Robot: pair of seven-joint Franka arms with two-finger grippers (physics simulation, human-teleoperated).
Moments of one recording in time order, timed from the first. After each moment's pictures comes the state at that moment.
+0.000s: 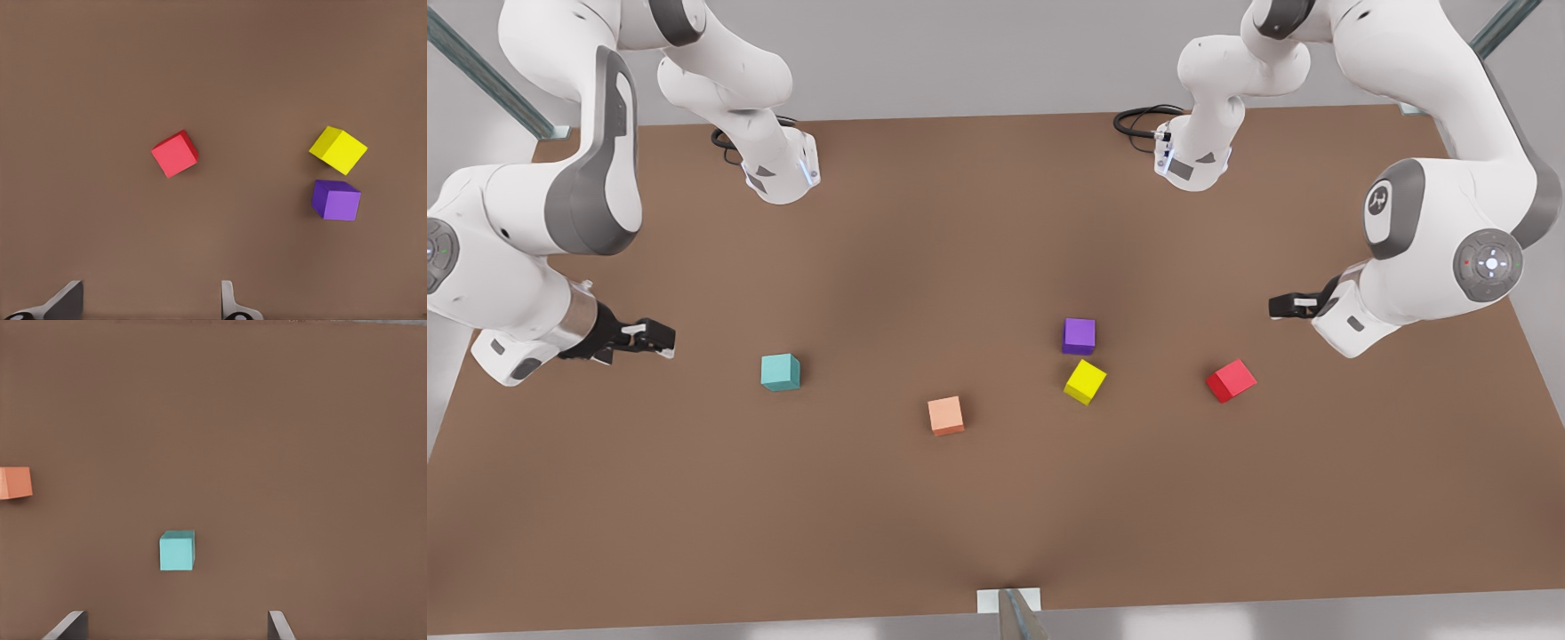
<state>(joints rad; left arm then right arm) -0.10 0.29 0.03 -1.35 -0.03 1.38 -0.03 -0.01 0.24 0.01 -1.38 0.01 1.57 -0.06</state>
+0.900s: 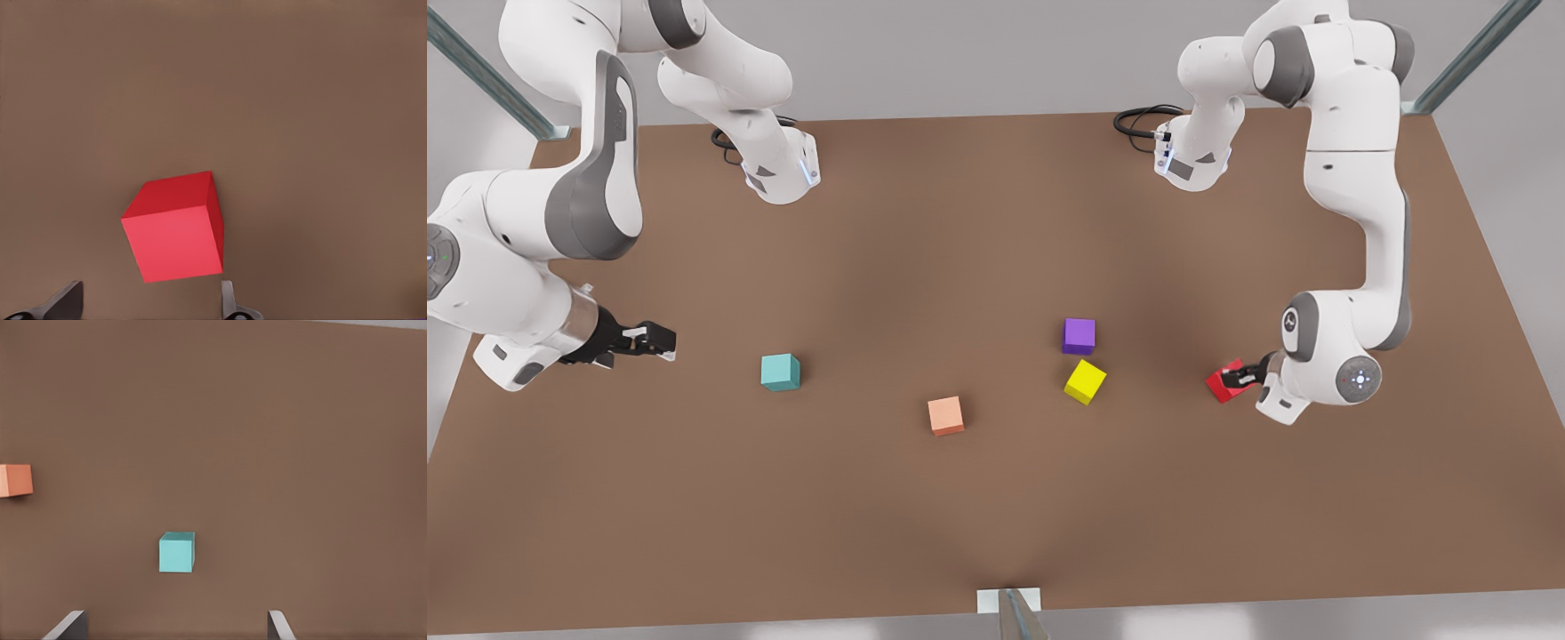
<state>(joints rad) -0.04 0.55 0.03 -1.73 -0.07 1.94 -0.26 -0.01 0.25 0.02 -1.37 0.01 1.57 -0.08</state>
